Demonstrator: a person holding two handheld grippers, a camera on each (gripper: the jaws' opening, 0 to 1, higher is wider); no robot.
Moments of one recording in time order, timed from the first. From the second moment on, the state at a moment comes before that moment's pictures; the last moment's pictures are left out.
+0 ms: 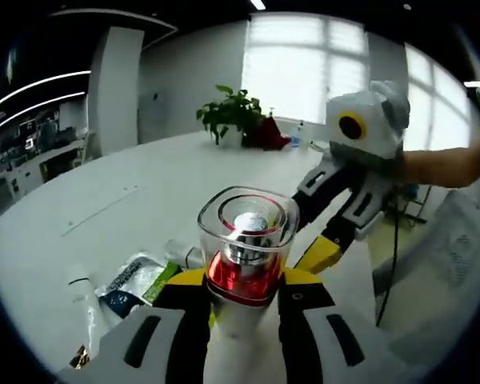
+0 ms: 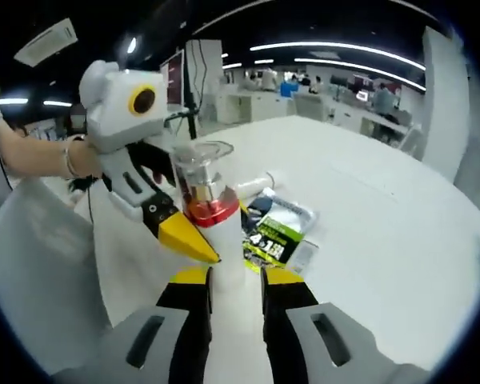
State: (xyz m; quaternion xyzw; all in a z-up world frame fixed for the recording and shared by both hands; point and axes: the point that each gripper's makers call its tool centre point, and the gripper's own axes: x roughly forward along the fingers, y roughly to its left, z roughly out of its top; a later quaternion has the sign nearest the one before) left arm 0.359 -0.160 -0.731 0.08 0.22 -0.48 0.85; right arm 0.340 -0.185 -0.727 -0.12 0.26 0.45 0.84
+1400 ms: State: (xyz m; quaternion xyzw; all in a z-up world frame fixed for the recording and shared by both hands) left arm 0.353 -0.159 -0.729 0.07 0.19 -0.49 0.85; right arm 0.356 -0.122 -0.679 -0.12 0.15 0.46 0.87
